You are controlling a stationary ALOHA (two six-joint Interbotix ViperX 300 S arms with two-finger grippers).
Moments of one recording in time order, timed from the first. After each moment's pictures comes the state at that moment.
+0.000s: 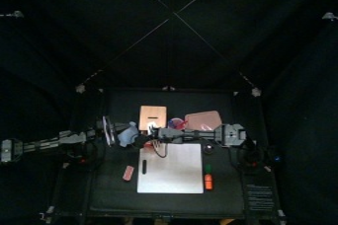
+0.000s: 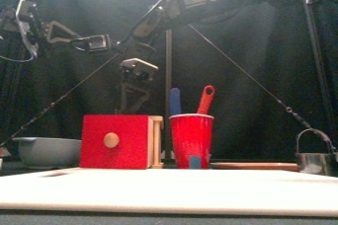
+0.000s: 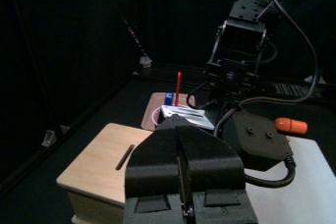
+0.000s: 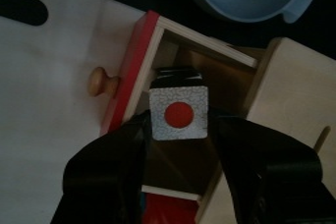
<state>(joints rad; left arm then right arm) 0.30 -0.97 1.29 -0.01 -0.37 0.00 -0.12 0.53 -0.32 -0.18 0.96 -0.42</state>
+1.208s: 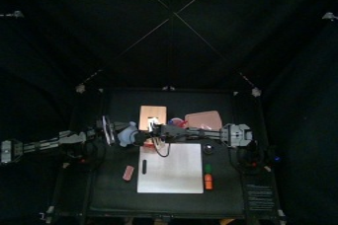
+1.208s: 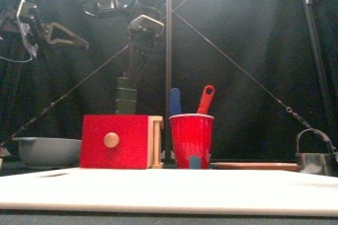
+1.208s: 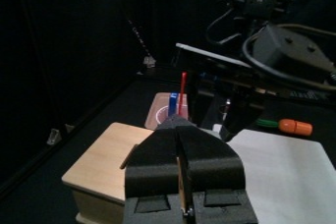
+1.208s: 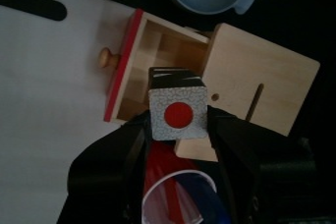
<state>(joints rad) 0.32 -0.97 1.29 -0.01 -0.37 0.00 -0.08 0.43 -0.50 -0.19 1.22 -0.39</state>
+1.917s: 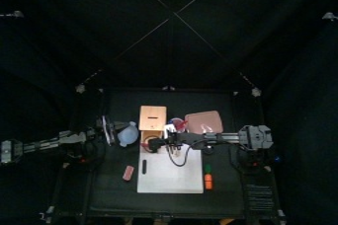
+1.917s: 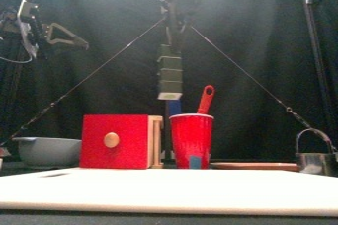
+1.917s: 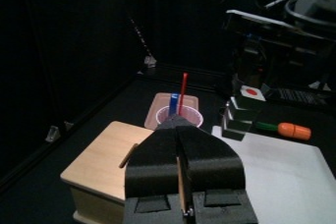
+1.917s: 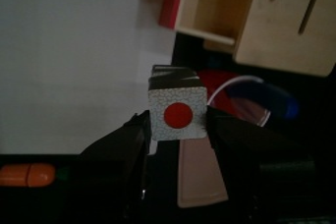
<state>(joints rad) 0.32 -0.97 1.29 -0.05 -0.38 0.00 0.01 0.11 -0.02 -0.20 1.28 -0.08</state>
